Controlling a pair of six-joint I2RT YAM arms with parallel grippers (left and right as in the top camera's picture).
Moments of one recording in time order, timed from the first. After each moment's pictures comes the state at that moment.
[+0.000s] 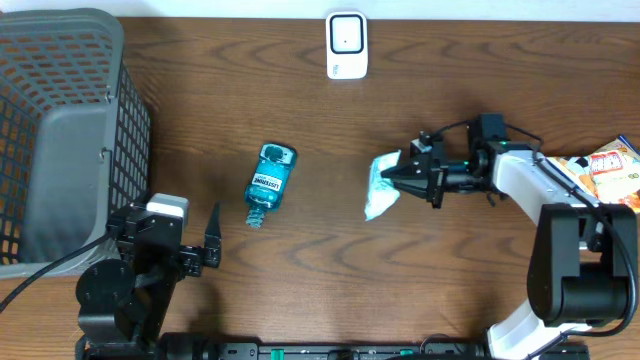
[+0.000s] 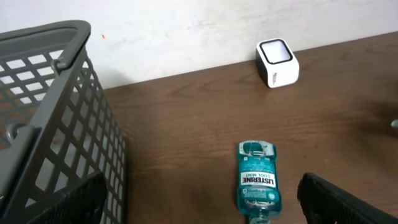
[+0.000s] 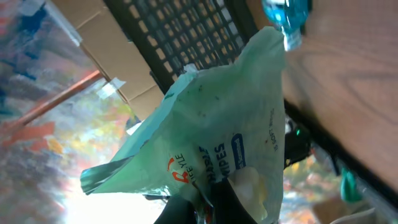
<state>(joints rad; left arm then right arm) -0.01 0.37 0.70 -0.63 0.13 0.16 0.01 1.81 1.02 -0.70 -1.53 0.54</state>
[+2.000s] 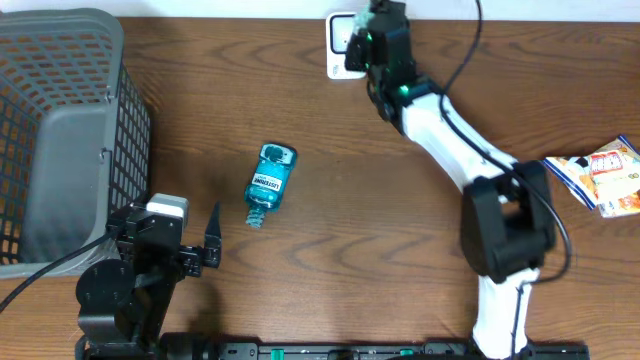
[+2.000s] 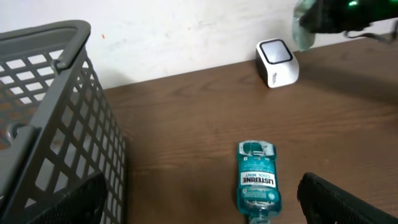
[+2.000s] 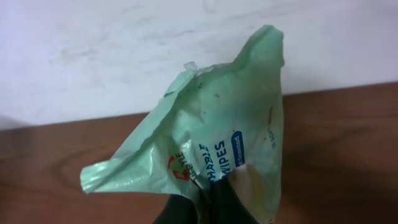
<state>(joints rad) -0.01 0.37 0.70 -0.64 0.13 0.16 0.40 2.14 1.69 0.00 0.17 0.39</state>
